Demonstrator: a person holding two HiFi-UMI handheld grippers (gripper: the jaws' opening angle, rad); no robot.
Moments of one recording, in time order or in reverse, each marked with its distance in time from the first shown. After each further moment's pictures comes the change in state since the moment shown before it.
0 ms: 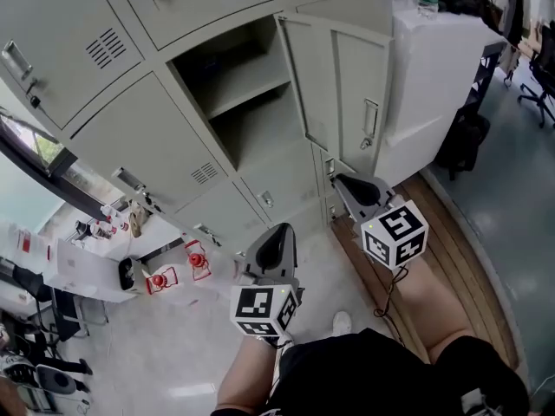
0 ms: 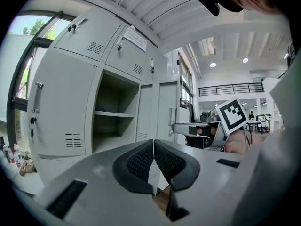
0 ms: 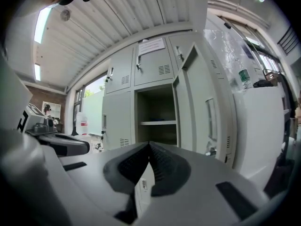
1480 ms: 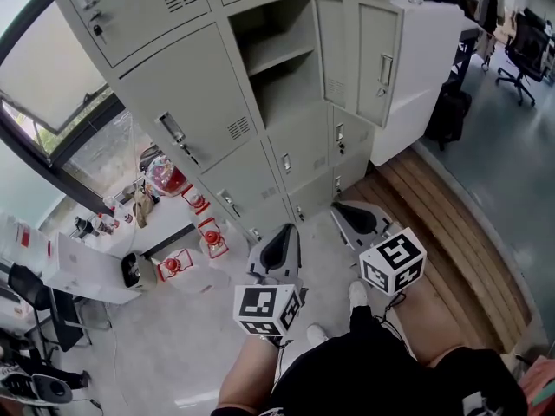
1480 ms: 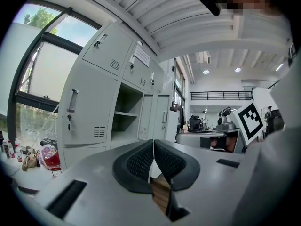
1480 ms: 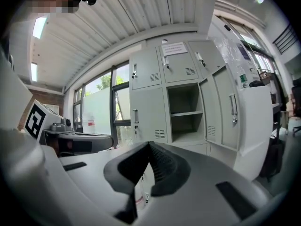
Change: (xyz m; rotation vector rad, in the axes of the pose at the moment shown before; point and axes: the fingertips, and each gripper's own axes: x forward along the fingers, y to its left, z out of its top) left arm -0.198 0.053 -0.025 -0.039 -0.012 -0.115; right arm -0.062 0.252 -0.036 0.046 0.042 -0.040
